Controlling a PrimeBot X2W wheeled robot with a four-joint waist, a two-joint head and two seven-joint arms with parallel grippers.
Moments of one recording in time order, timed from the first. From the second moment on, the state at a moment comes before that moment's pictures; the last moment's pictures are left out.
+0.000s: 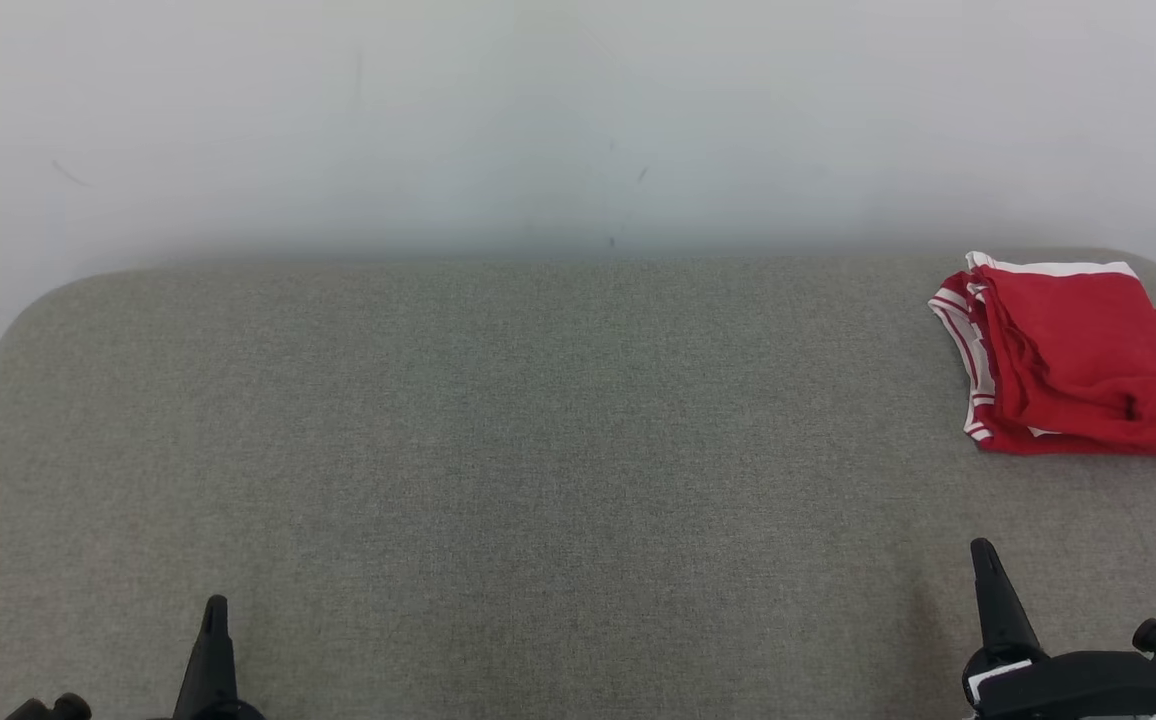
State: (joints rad) left arm -0.02 0.07 0.07 0.23 -0.97 -0.12 -0.05; right arm -0.03 -0.08 -0.03 0.23 1.00 0.13 -0.03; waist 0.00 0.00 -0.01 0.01
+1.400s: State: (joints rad) left arm -0.07 0.06 0.10 0.24 -1.37 -0.12 0.05; right arm -0.08 -0.06 -0.08 0.24 1.39 0.13 0.06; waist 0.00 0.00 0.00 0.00
